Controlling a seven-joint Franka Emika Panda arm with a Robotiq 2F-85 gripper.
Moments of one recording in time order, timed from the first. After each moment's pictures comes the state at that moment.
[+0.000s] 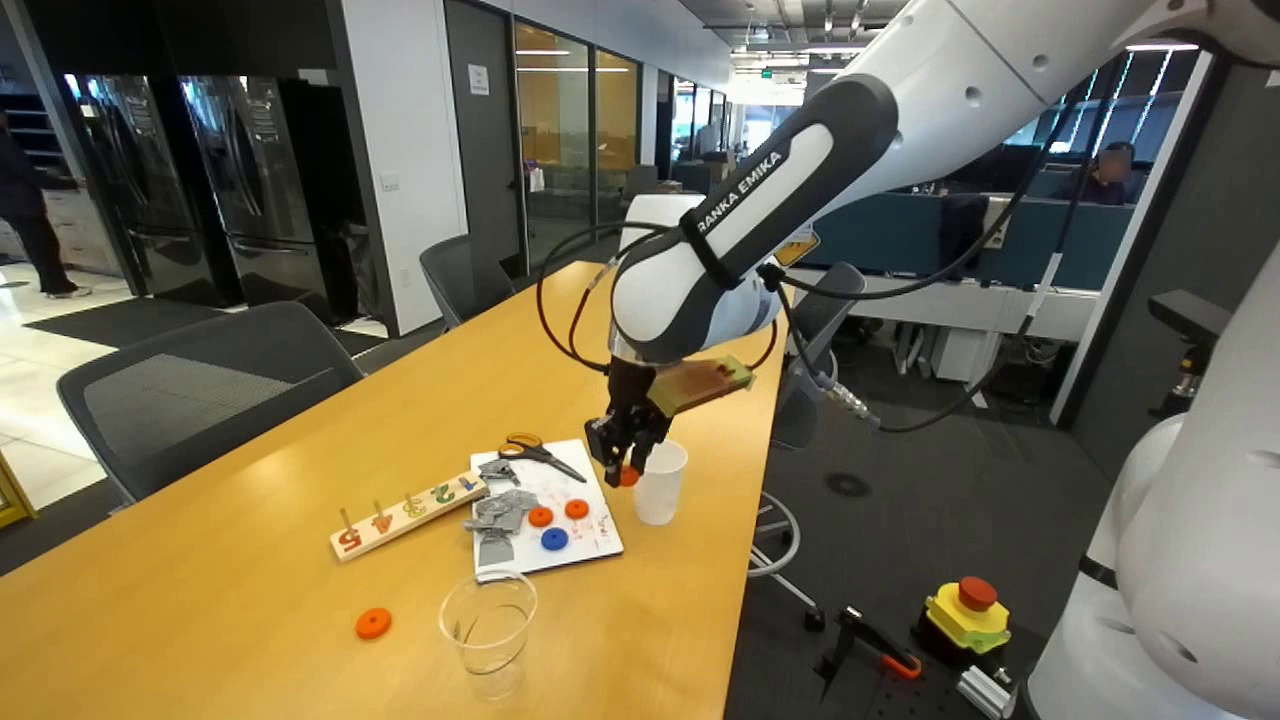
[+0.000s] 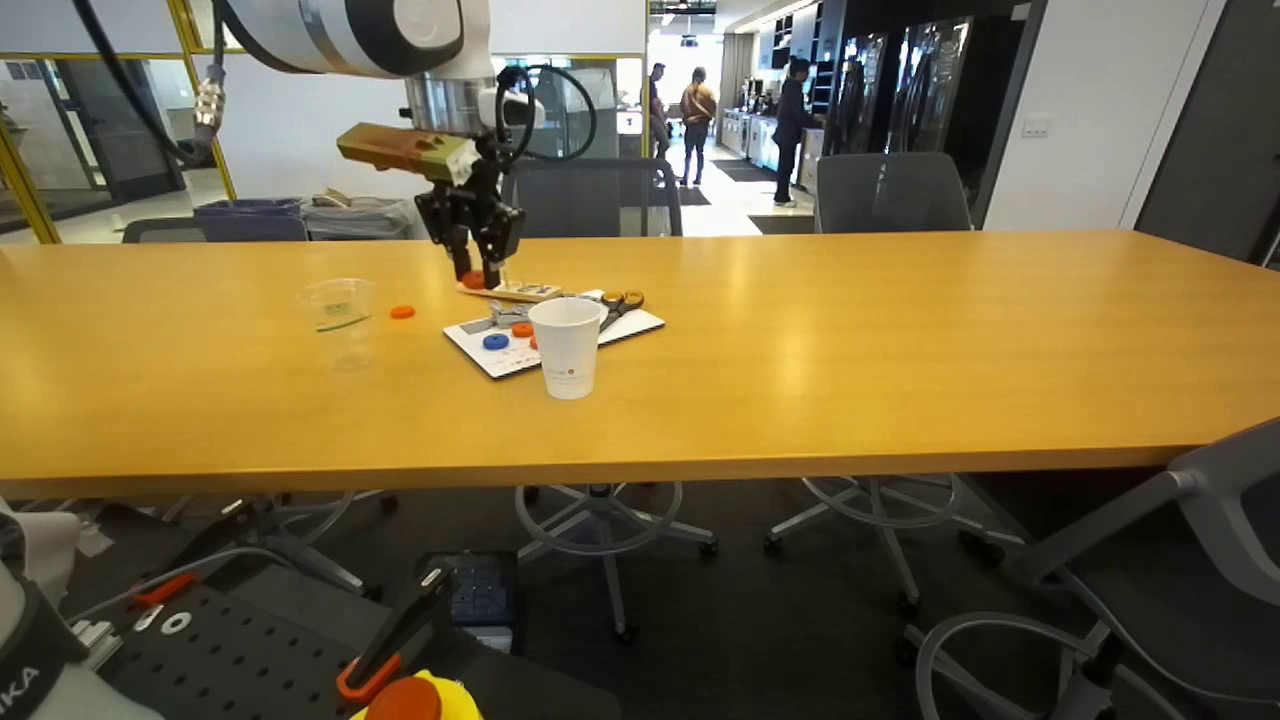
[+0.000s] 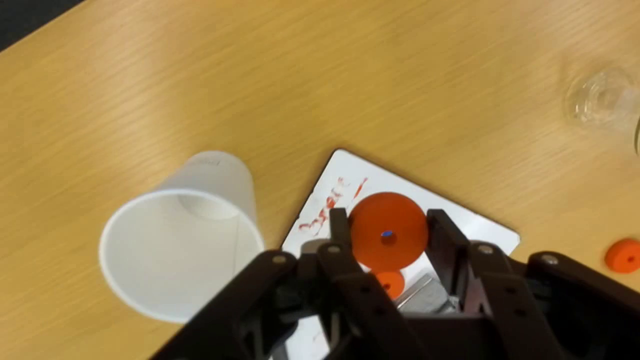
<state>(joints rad) 0.01 -0.06 0.05 -2.47 0.09 2.52 0.03</state>
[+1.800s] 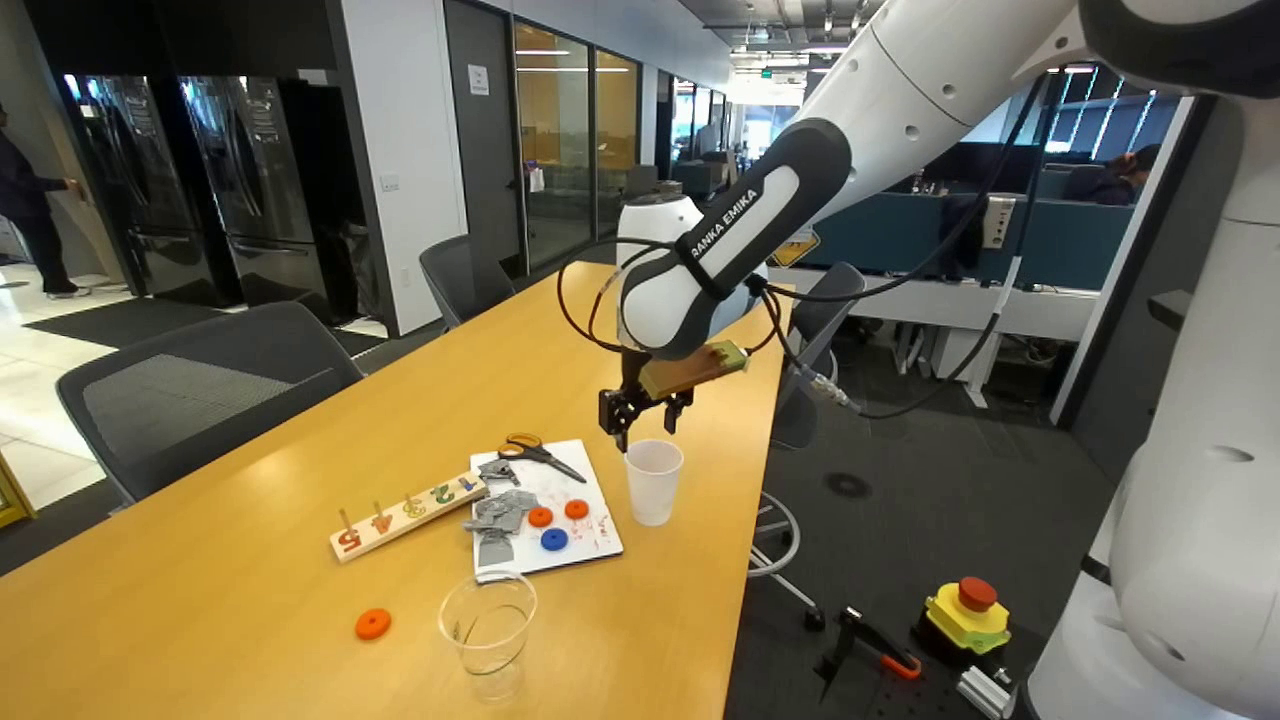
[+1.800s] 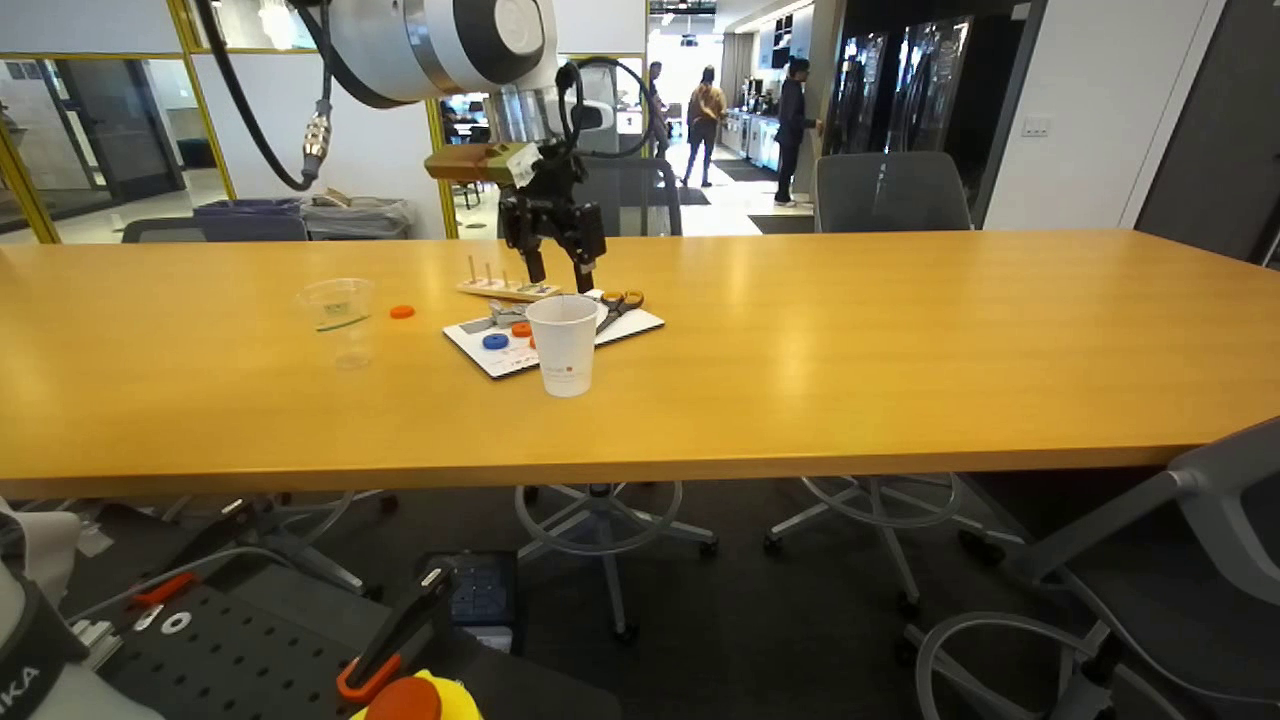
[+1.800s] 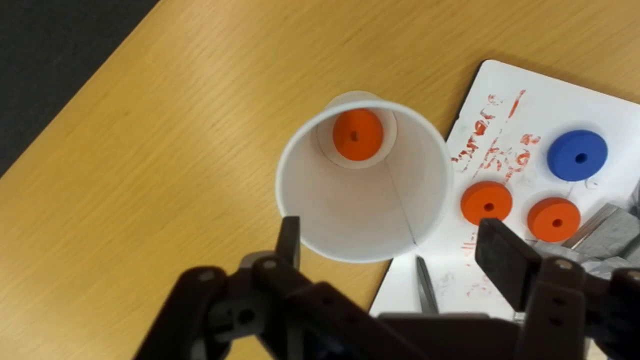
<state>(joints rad) -0.03 0.09 -0.03 -2.33 -0.17 2.50 0.32</state>
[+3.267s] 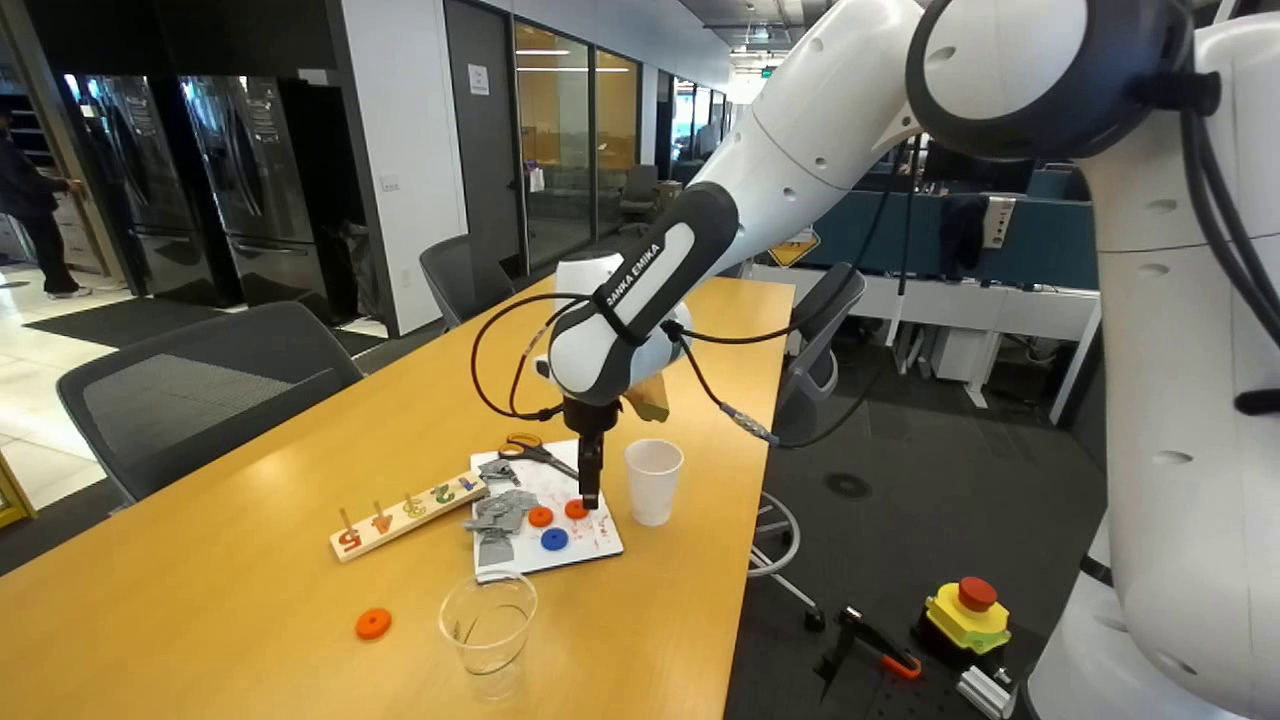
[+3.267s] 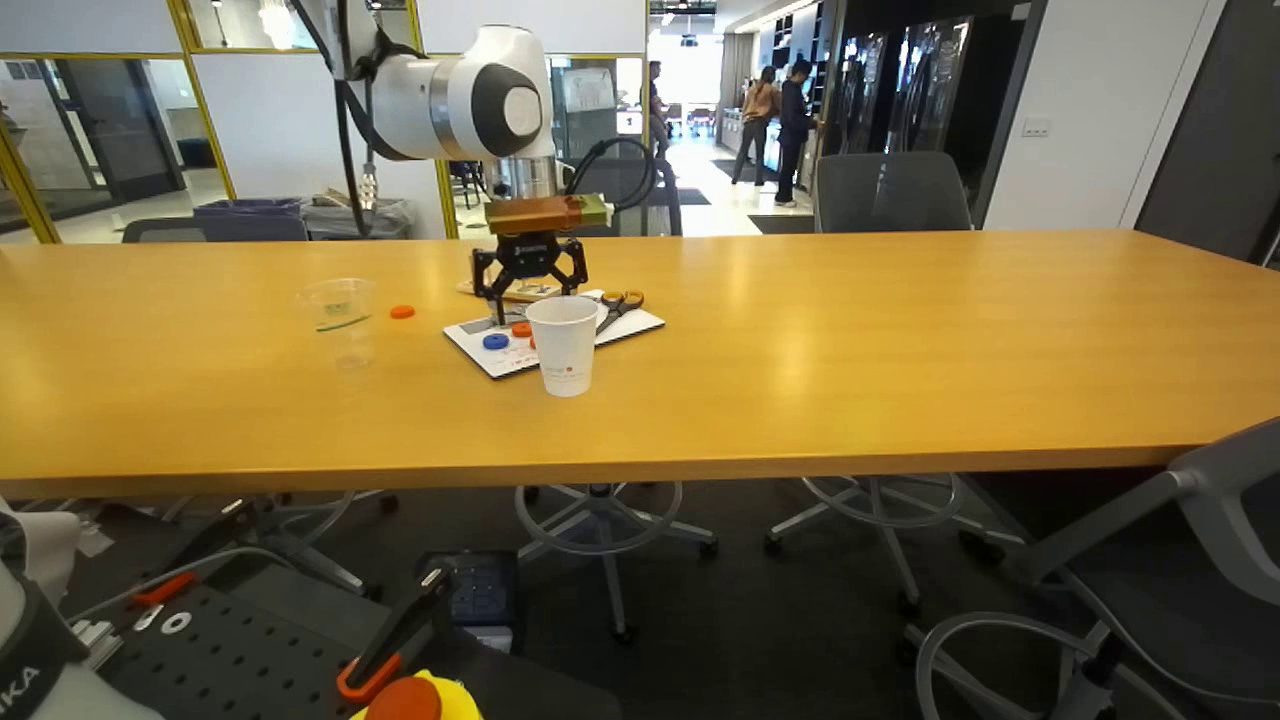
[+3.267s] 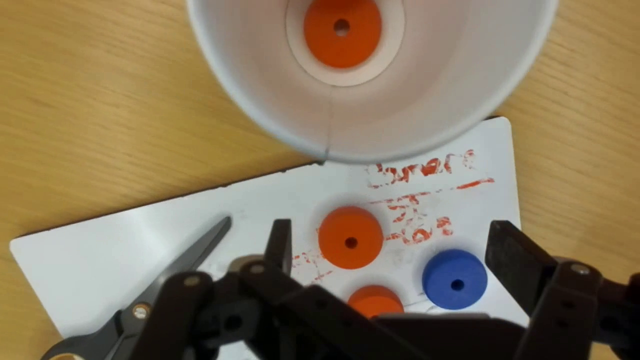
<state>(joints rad) -0.02 0.36 0.06 -2.12 -0.08 2.50 -0.70</state>
